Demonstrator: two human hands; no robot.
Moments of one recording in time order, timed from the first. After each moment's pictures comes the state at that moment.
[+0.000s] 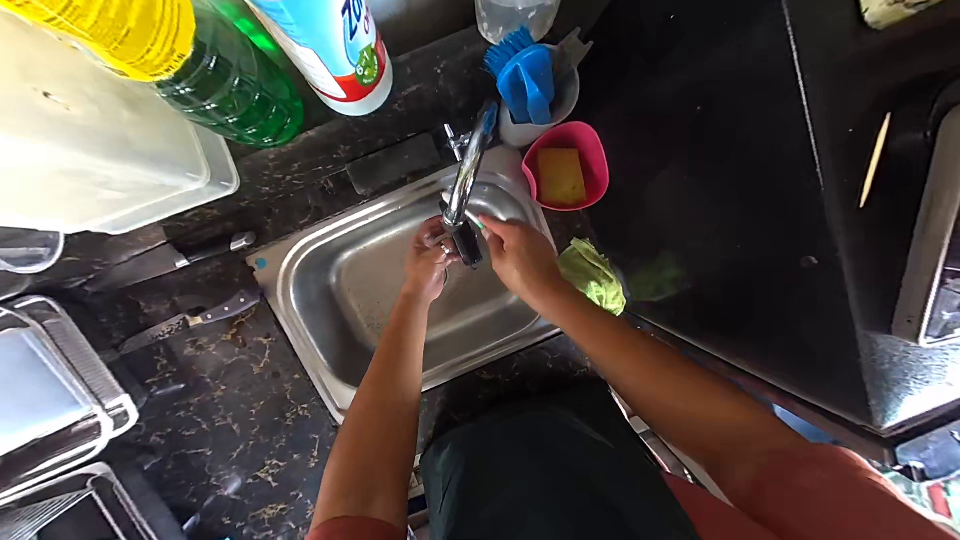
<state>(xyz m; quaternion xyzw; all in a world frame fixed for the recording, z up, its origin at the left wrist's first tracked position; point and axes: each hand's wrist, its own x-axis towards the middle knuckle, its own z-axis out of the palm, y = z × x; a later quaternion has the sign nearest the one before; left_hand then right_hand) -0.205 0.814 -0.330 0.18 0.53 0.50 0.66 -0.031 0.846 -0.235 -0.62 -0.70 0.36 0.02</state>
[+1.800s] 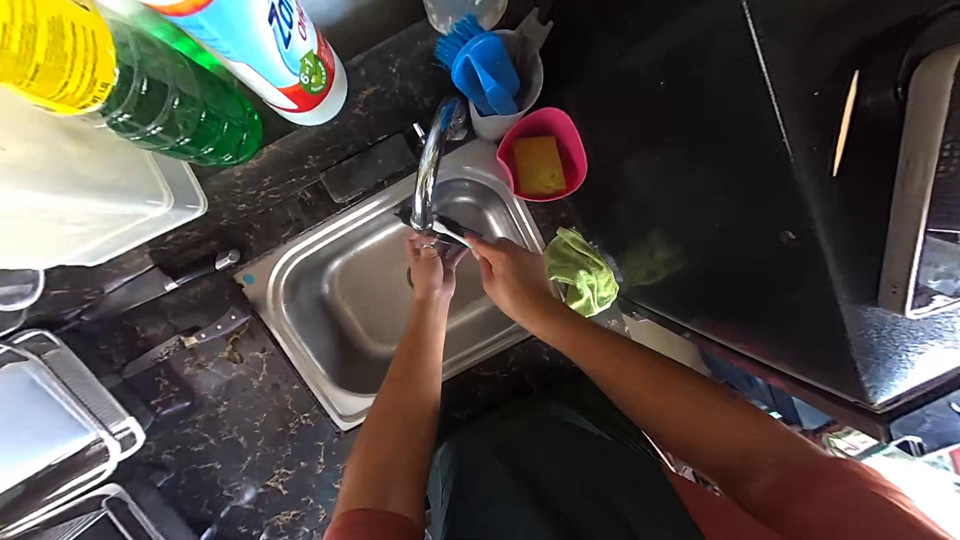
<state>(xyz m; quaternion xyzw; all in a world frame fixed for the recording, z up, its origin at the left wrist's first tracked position) -0.161 0.816 -0.346 -0.03 0.56 0.57 0.60 -0.025 0.822 -0.243 -0.63 -0.70 0.33 -0.01</state>
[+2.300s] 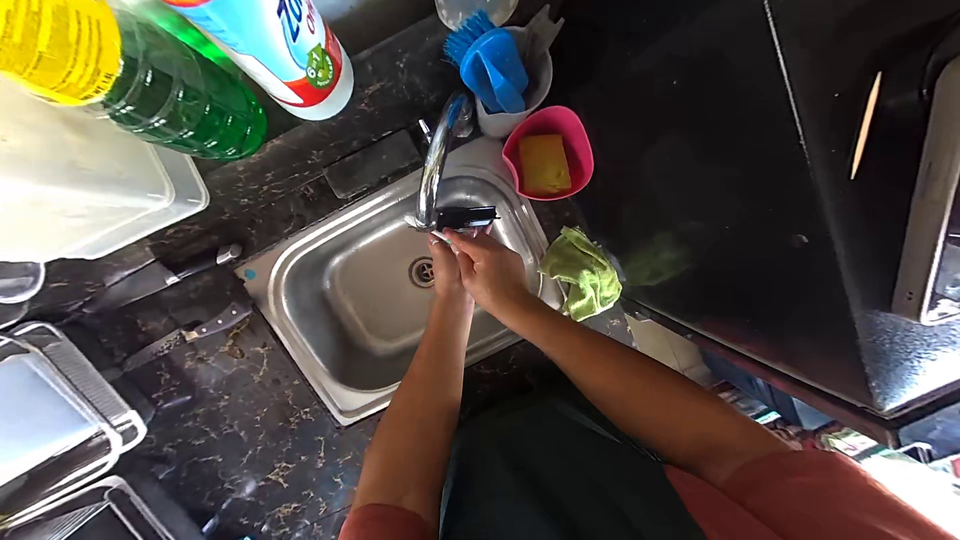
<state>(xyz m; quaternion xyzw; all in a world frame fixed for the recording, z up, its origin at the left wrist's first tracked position) -0.127 0.823 -0.332 -0.11 0.42 0.63 0.64 -0.051 0.818 -0.259 -0.62 -0.69 0.35 0.13</state>
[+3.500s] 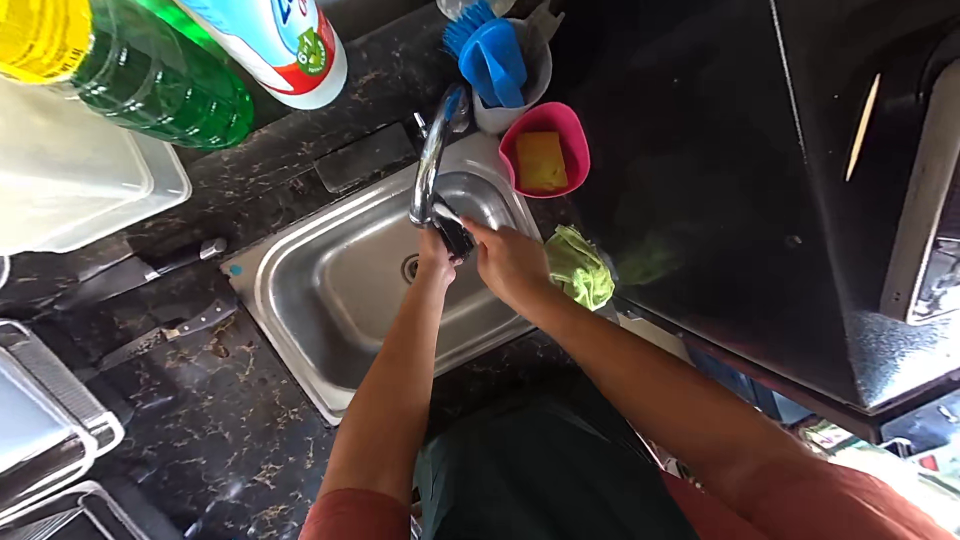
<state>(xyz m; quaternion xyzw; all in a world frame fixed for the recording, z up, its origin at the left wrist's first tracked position) -0.149 0.844 -0.332 -0.02 0.67 0.36 0.65 -0.031 0.844 -0.227 -0.64 -0.68 0.34 -0.11</state>
